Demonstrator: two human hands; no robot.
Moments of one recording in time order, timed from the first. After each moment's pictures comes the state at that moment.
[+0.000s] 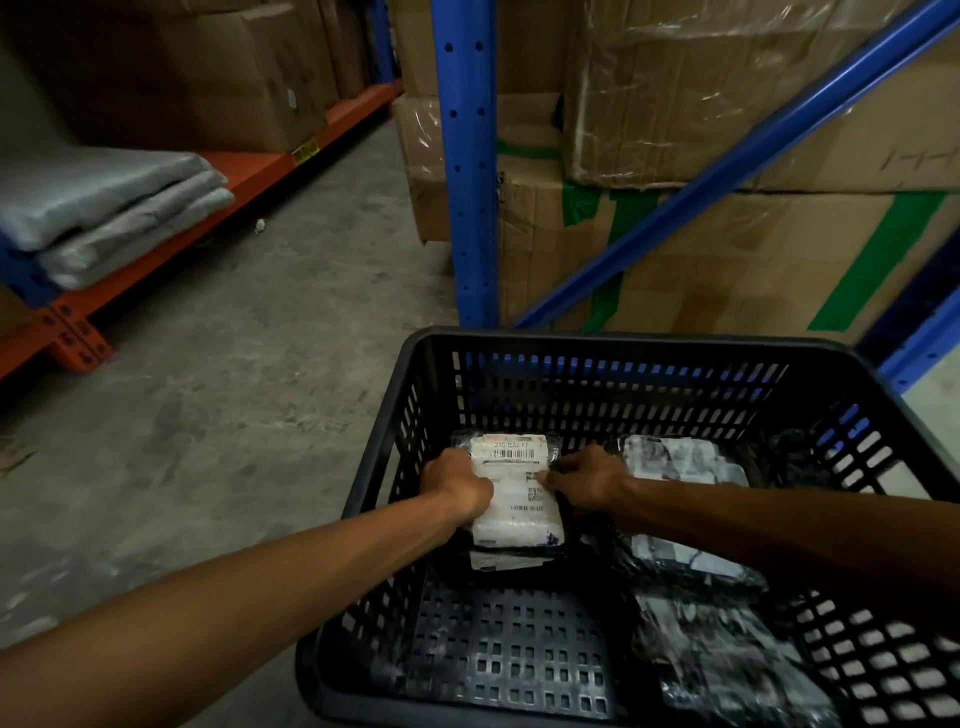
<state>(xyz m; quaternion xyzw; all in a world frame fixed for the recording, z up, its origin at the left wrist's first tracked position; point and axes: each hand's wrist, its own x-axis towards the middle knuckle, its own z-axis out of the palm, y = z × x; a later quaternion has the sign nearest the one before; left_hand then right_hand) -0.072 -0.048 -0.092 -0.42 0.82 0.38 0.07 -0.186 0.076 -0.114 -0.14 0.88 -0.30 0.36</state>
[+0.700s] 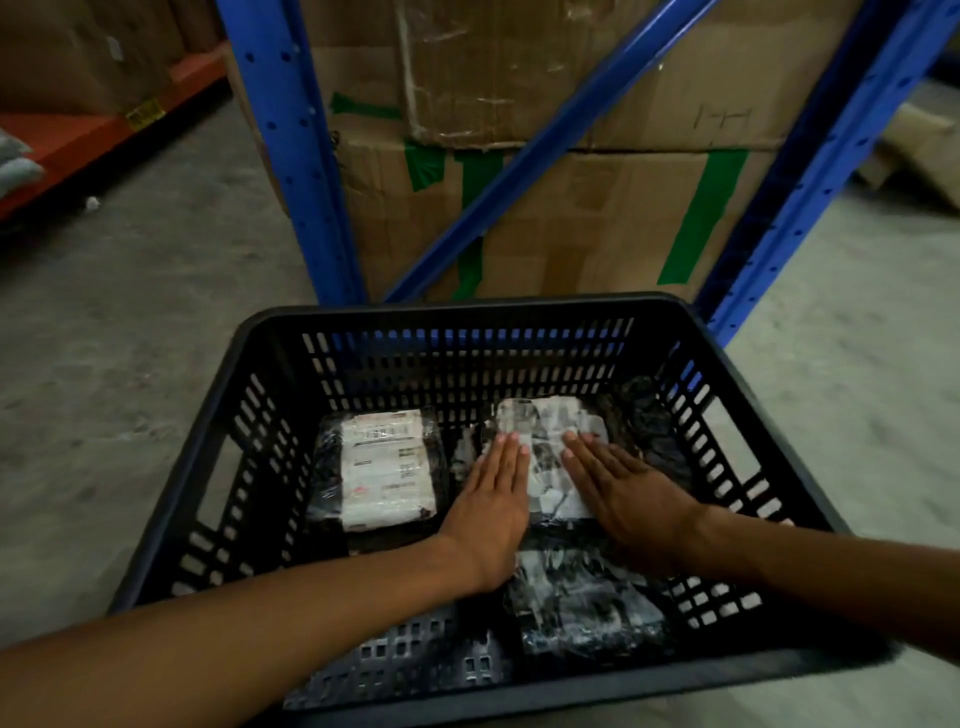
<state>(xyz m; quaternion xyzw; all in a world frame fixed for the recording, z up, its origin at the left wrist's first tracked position) -0.111 0.090 -0.133 0.02 0.98 0.03 0.17 -0.204 0.266 -0.112 -0.49 0.83 0.23 0.11</state>
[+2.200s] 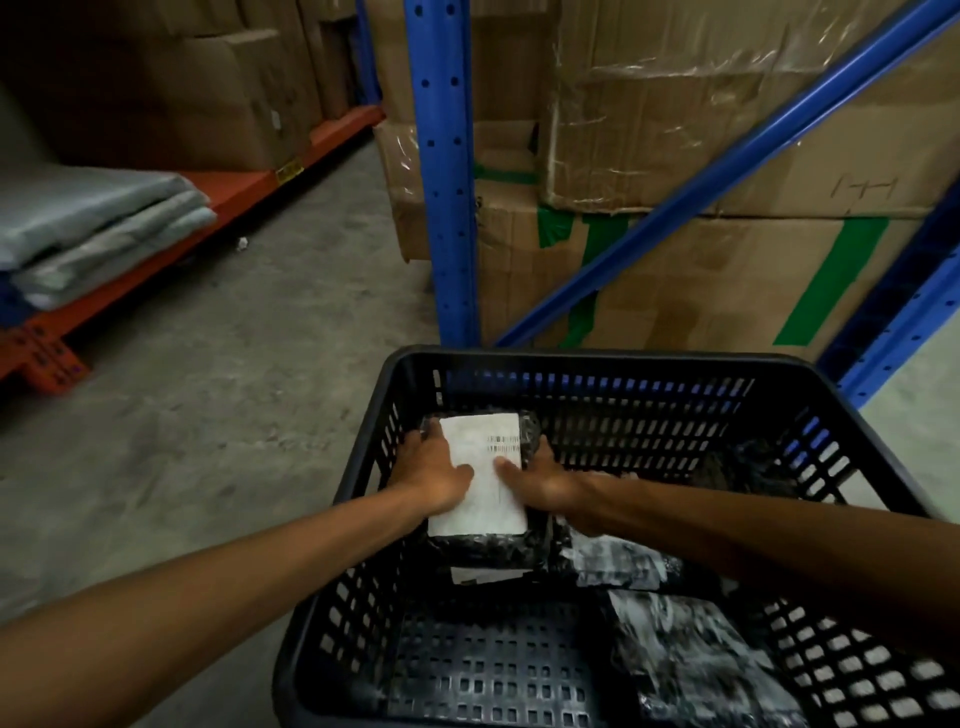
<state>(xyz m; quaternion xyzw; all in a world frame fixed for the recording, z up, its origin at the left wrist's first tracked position) -0.082 -0.066 -0.066 -0.38 0.87 0.32 0.08 -0.182 0.060 -0.114 -0.14 0.79 -0.43 0.40</state>
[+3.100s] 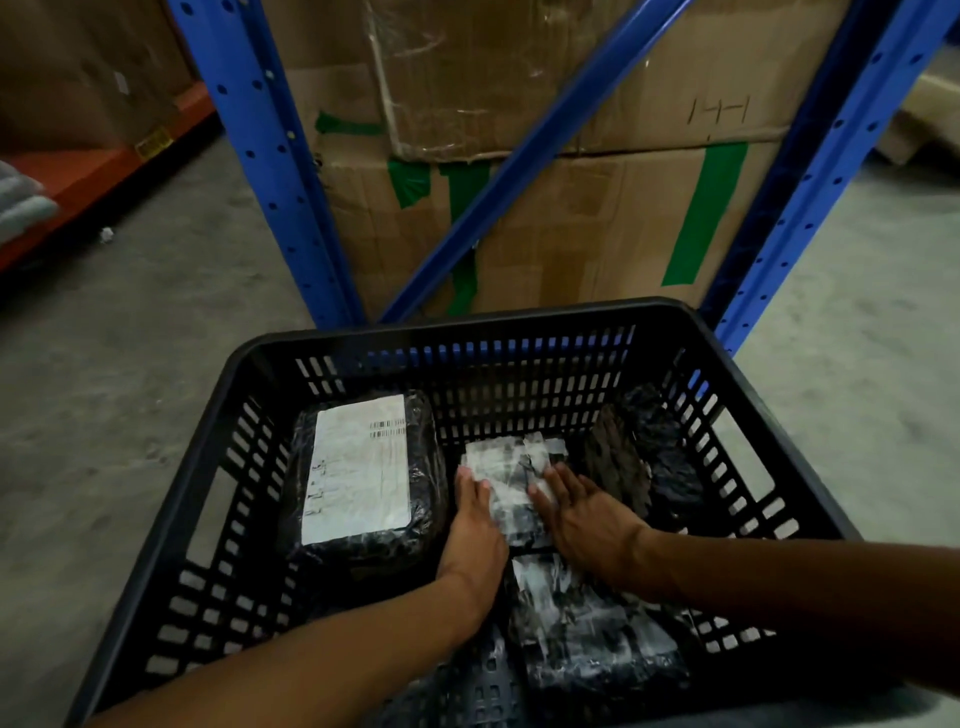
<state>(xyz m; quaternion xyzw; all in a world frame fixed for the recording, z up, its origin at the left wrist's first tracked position) -0.116 0.094 -0.171 0.08 0.90 -0.36 0.24 -0.204 0.220 -0.164 -0.45 0.85 0.23 0.17</state>
